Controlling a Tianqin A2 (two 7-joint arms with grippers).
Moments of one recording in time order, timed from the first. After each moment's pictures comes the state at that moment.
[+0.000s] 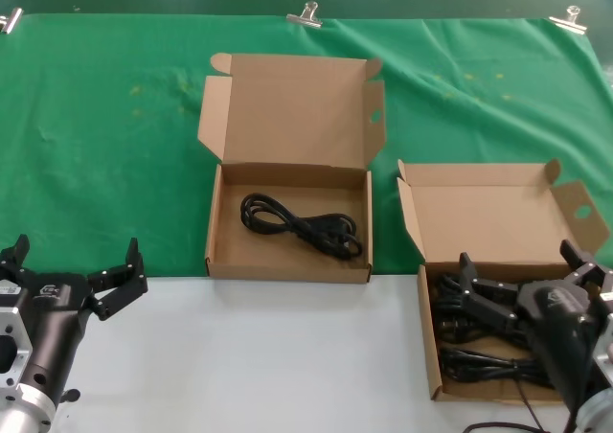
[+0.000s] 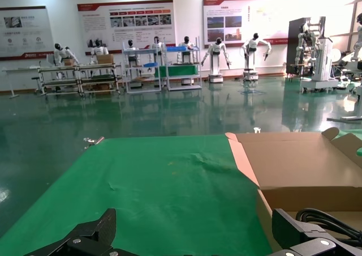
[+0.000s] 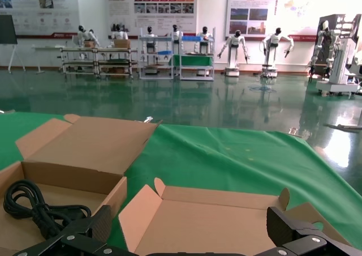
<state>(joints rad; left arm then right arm) 0.00 -0.30 1.60 -1.60 -1.80 0.00 0.00 0.03 0.31 -1.64 1.59 1.83 0.01 -0.04</state>
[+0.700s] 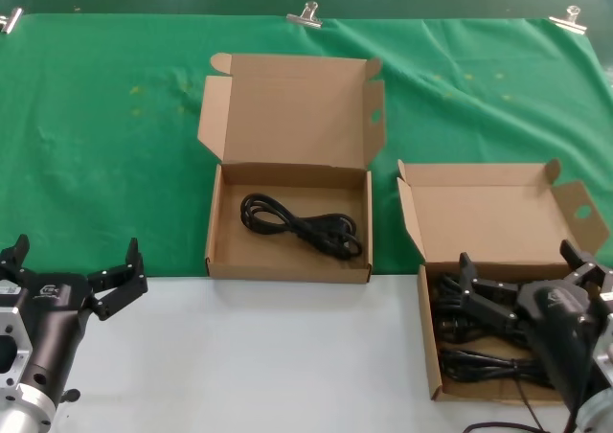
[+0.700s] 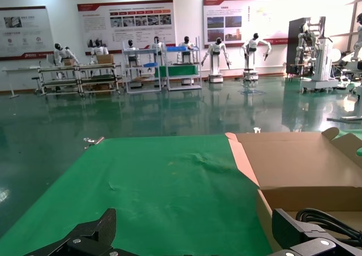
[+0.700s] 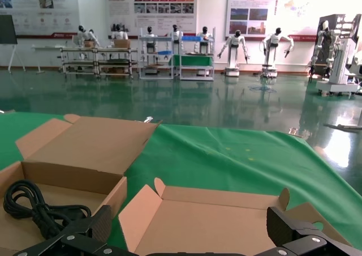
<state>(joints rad) 0.00 -0.30 1.60 -1.60 -1.80 0.00 0.00 0.03 0.31 -1.64 1.59 1.83 0.01 -0.04</state>
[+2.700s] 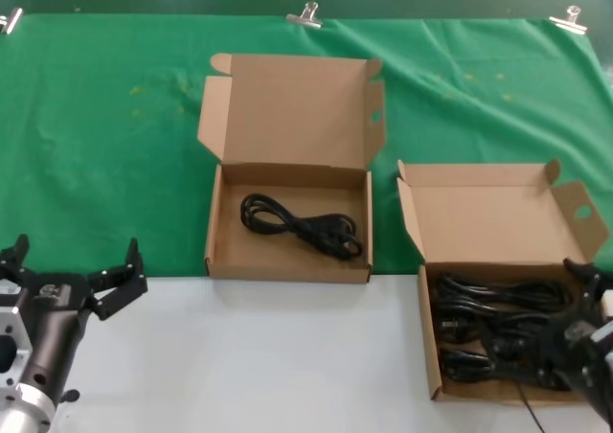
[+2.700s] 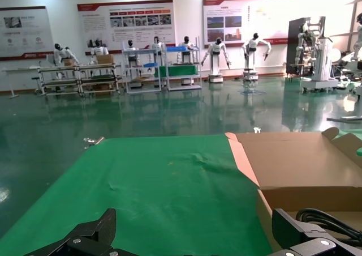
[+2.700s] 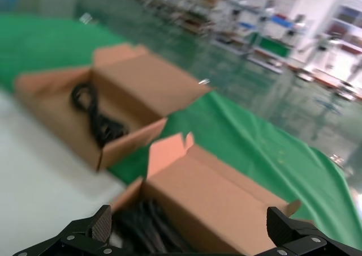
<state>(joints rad) 0.00 -0.30 1.60 -1.60 -1.80 0.00 0.00 0.08 0.88 -2.05 1.73 2.19 0.23 -0.27</state>
